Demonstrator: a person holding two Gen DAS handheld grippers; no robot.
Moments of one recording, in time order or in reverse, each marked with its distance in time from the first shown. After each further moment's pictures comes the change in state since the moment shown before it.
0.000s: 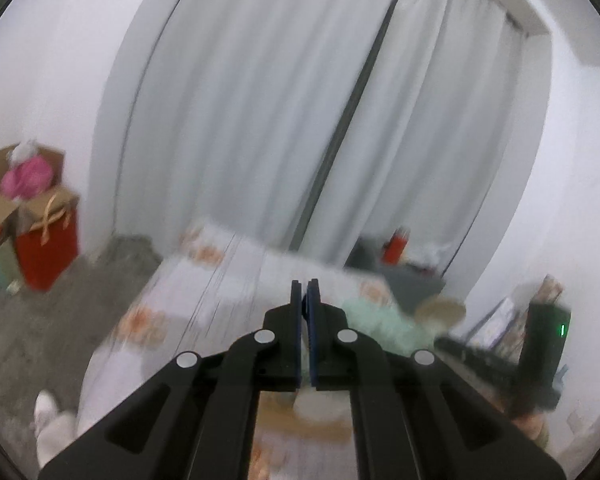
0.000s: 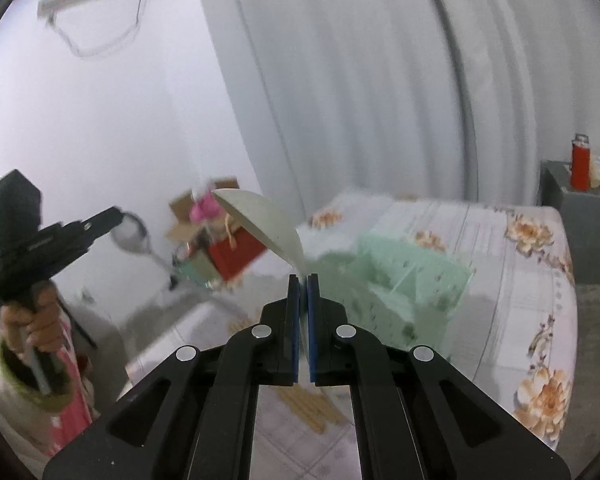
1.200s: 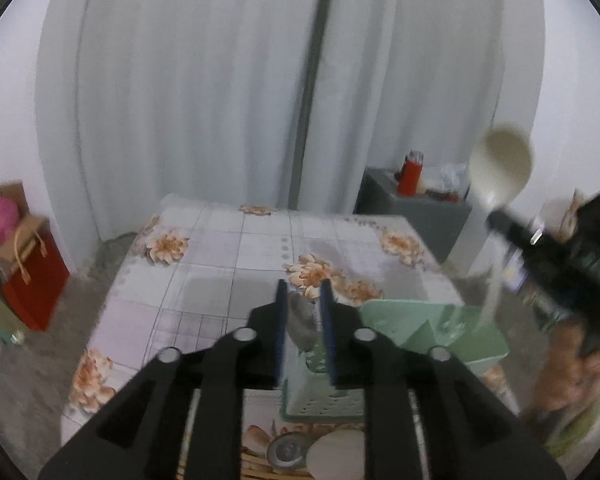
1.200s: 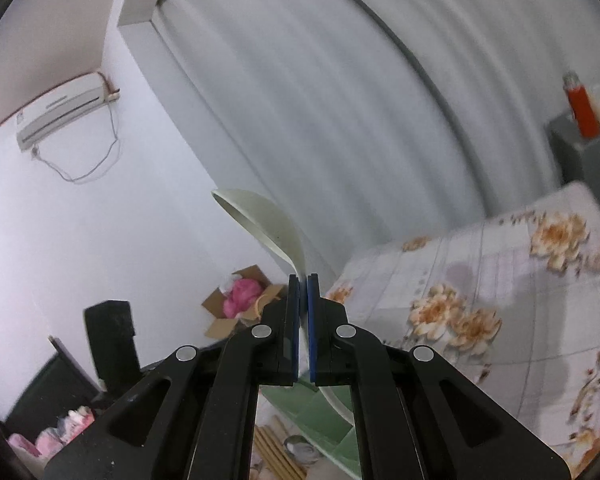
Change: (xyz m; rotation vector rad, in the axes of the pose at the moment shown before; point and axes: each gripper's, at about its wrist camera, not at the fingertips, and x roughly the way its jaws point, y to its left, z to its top) left arm 0.175 -0.032 -0.013 0.197 0.241 0.058; right arm 0.055 -0.092 0.041 0.325 -0.184 0.170
